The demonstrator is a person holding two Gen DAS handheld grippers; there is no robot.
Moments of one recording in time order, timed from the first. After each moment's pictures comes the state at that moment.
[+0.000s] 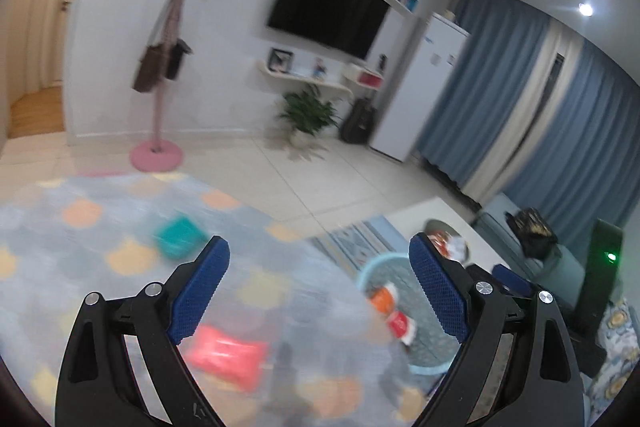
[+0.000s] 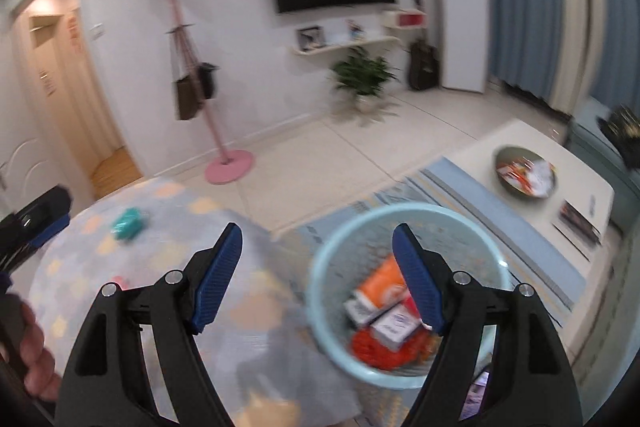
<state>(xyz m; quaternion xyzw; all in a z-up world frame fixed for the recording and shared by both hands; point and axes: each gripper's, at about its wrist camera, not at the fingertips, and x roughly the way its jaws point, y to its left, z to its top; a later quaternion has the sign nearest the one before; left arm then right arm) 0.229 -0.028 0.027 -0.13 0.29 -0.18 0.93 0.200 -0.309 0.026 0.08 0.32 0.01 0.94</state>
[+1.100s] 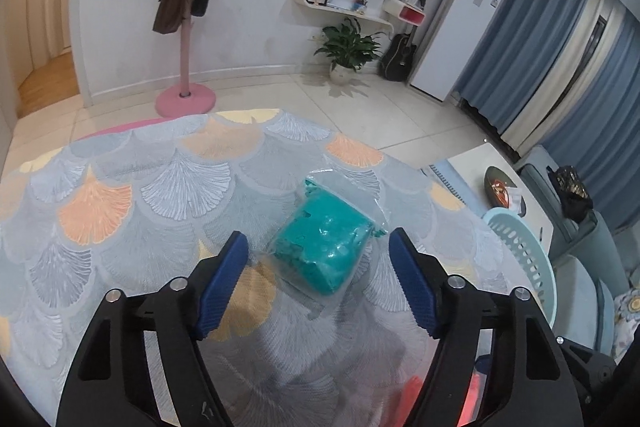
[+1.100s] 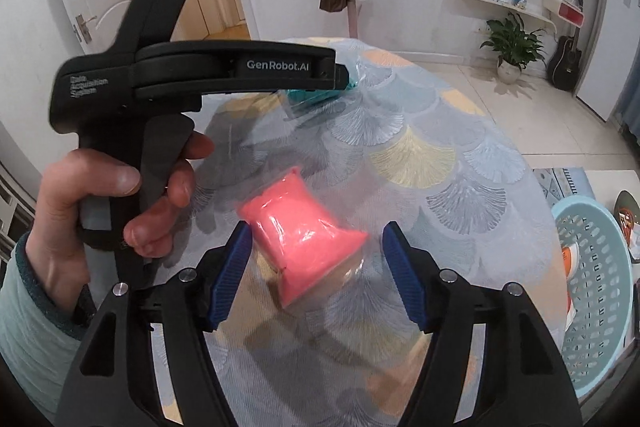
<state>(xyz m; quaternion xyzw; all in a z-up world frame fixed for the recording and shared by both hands) 0.343 0.038 -0.073 -0.09 0.41 -0.16 0.89 0.233 -0.114 -0.057 -0.04 0.44 0.21 0.87</state>
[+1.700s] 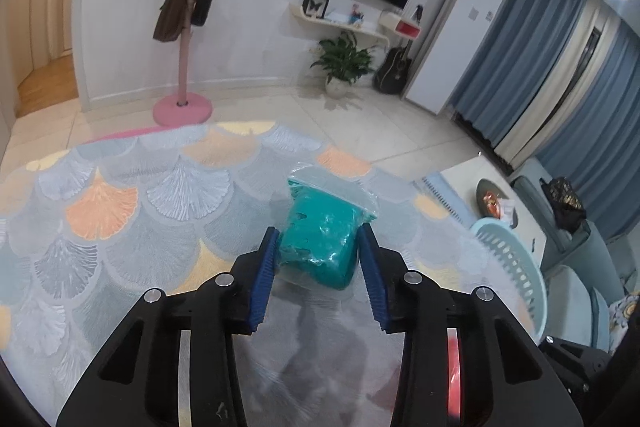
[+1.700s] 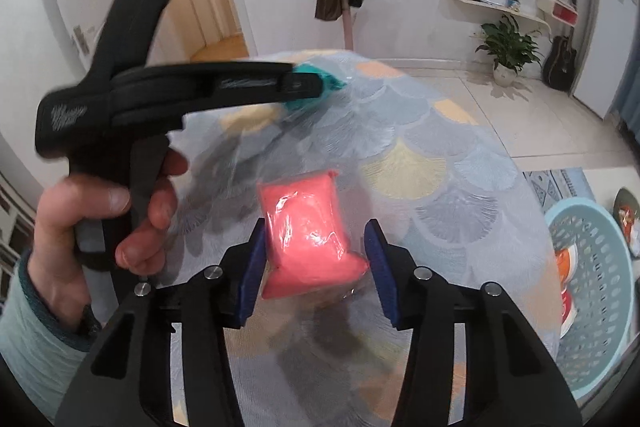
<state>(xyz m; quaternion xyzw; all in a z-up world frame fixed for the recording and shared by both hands) 0.329 0.041 -0.060 -0.11 0.38 -0.17 0.90 0.225 -0.135 -0.045 0.00 0.42 0.19 0.89</state>
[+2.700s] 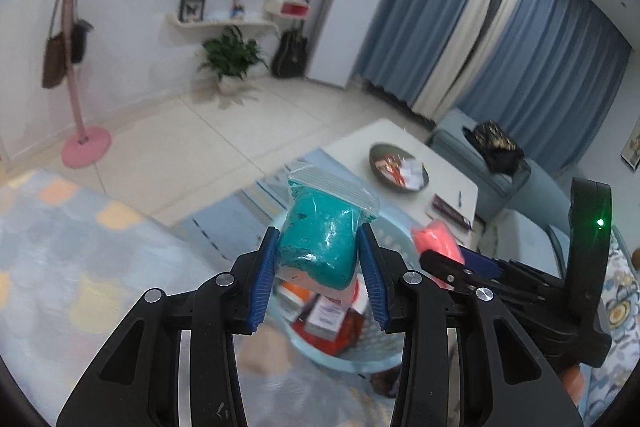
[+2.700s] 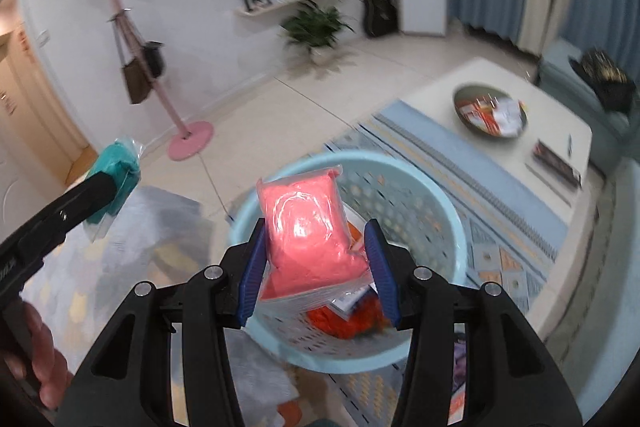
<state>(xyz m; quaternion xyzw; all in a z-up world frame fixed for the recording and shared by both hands) 0.277 -0.191 -0.026 -0.04 0.38 -0.32 0.87 0.210 -0.428 -0.037 0.15 0.42 -0.10 0.89</state>
